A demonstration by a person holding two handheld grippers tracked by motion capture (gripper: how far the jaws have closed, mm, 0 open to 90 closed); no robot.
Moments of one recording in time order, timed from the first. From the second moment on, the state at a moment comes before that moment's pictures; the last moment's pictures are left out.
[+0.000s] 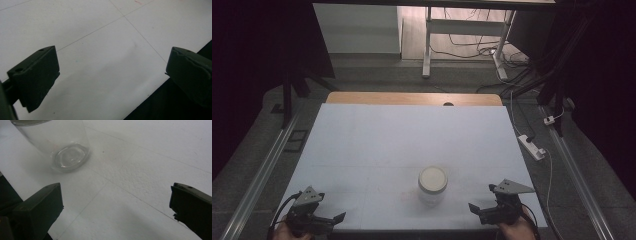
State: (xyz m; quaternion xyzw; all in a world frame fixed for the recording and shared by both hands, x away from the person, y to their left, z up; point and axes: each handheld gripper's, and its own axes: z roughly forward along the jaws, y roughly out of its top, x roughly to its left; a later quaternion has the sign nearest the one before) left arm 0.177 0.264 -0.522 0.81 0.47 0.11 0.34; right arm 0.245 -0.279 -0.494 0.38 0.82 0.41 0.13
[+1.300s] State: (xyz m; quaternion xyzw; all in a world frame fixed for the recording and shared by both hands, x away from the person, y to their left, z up) left arm 0.177 0.265 -0.522 0.81 0.47 0.11 0.35; right arm 0.251 -0.237 -0.494 0.32 0.84 0.43 0.10
